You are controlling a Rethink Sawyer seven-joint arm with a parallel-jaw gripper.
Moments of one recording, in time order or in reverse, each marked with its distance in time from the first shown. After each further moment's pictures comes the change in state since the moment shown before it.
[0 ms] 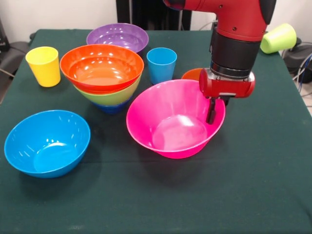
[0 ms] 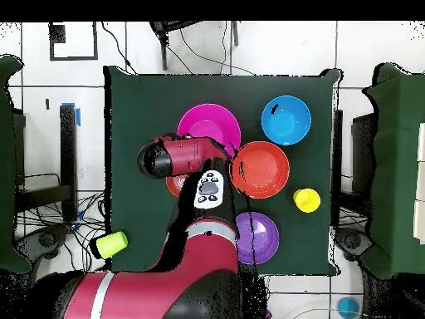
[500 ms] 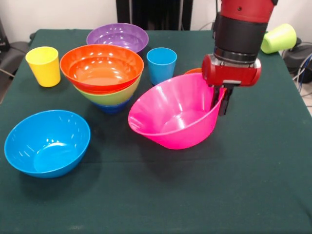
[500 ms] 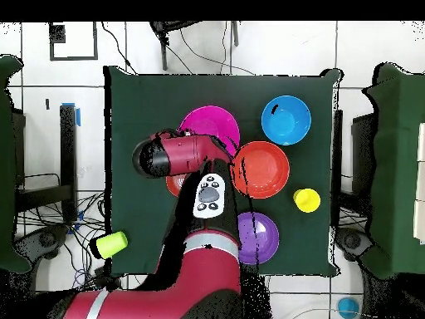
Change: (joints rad) arm 0.000 -0.080 -0.001 0.029 0.005 0.018 0.000
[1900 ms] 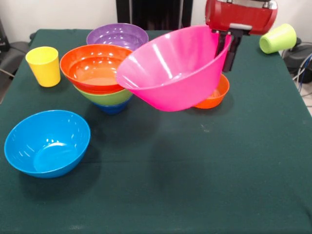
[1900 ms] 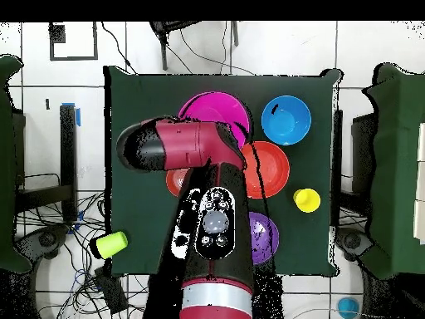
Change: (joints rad) arm -0.022 -0.206 -0.002 0.008 0.014 0.229 0.000
